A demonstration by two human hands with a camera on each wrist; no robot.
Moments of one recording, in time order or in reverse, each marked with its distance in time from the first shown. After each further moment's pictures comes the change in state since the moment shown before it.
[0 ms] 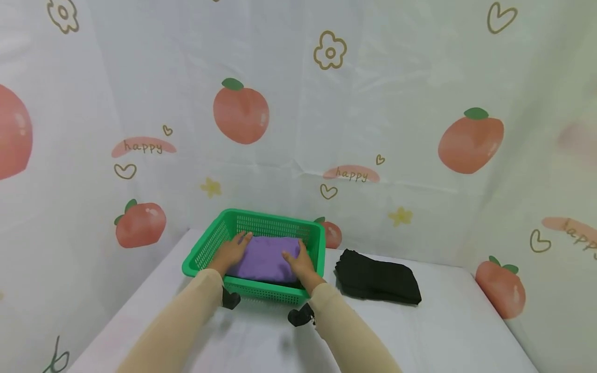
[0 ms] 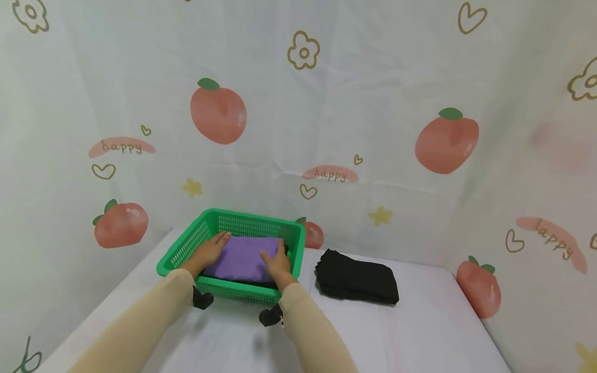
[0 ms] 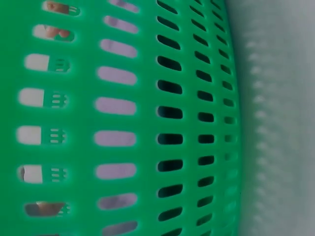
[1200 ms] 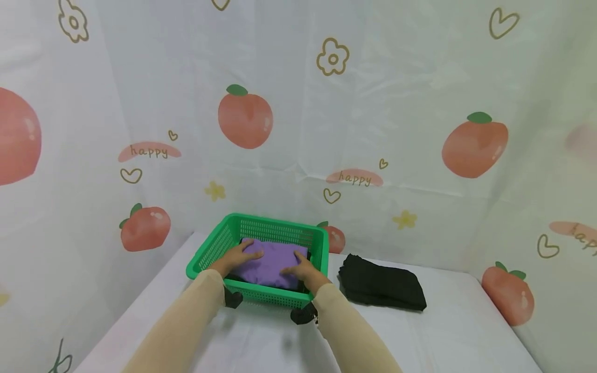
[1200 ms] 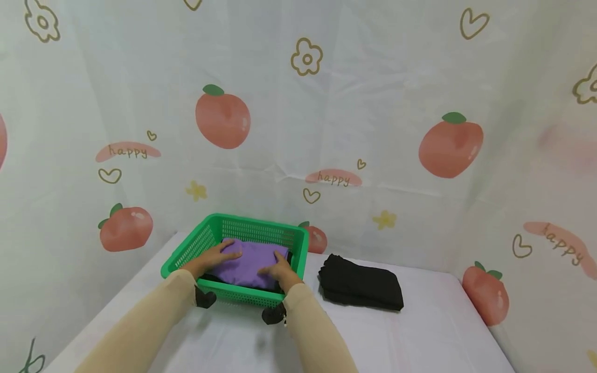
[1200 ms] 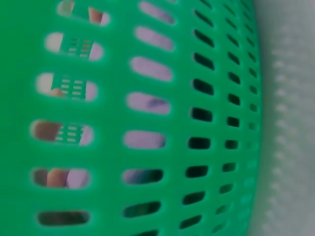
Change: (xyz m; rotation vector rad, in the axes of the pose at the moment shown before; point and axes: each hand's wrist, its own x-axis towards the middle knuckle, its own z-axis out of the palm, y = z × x) left_hand 0.003 -0.005 0.001 -0.215 -0.166 0.046; right_hand 0.009 0.002 -0.003 0.058 -0.135 0.118
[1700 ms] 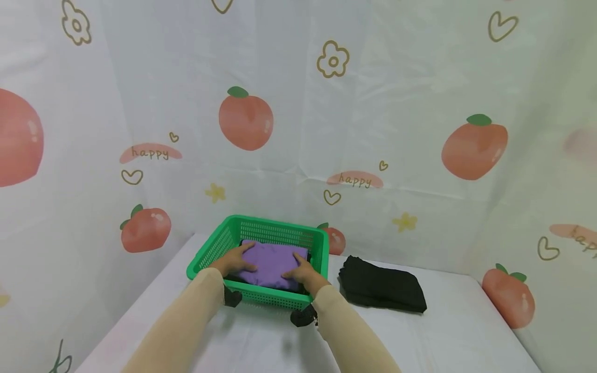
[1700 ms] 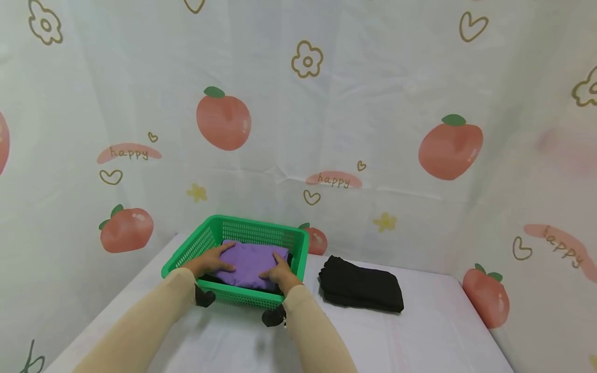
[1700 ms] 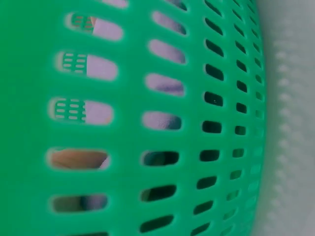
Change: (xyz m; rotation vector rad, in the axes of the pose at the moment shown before) left_hand 0.002 -0.008 -0.002 0.116 0.027 0.071; right_hand 0.003 0.003 0.004 -0.005 0.012 -0.004
